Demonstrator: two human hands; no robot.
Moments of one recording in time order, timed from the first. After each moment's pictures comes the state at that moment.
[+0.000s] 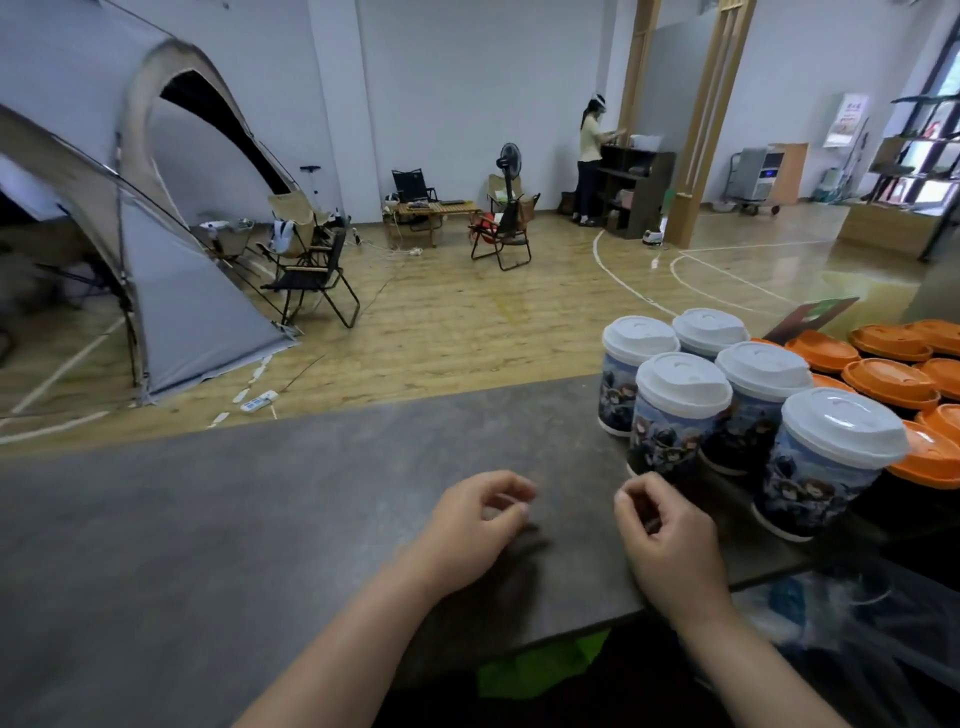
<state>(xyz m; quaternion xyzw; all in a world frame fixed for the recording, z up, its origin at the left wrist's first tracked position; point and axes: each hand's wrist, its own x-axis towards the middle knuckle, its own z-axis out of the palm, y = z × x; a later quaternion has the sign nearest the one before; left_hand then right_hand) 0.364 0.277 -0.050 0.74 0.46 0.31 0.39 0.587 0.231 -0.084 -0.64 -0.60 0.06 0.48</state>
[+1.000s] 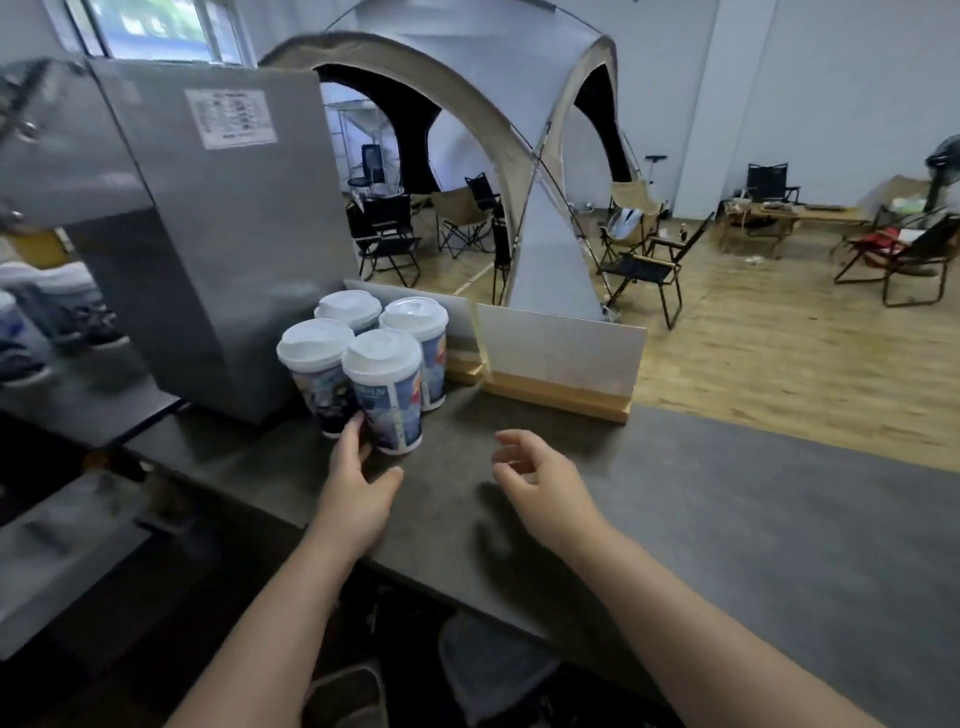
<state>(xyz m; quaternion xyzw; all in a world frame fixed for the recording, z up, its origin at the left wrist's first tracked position) -0.352 0.123 -0.068 0.34 0.73 0.56 0.18 -0.160 0.237 -0.060 -0.35 -0.78 0.44 0.28</state>
